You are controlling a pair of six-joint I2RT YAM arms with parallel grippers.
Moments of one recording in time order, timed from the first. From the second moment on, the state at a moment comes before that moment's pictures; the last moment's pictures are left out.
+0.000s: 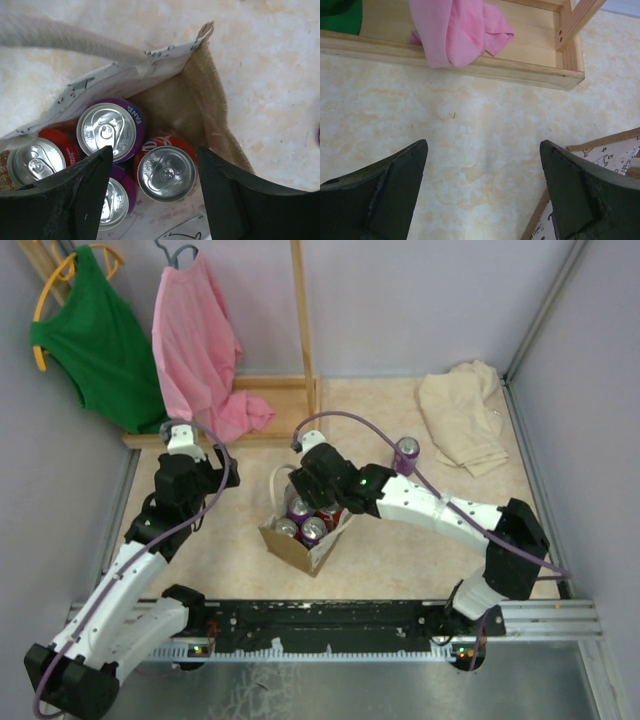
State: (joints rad) left arm -0.38 0.81 0.72 -0.25 -0.35 -0.32; right arm 0.99 1.52 1.26 -0.49 0.30 0.23
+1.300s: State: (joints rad) left arm -0.38 0.80 0.71 -0.25 -0.33 -0.33; right arm 0.99 1.60 1.18 -0.55 0.34 0.34
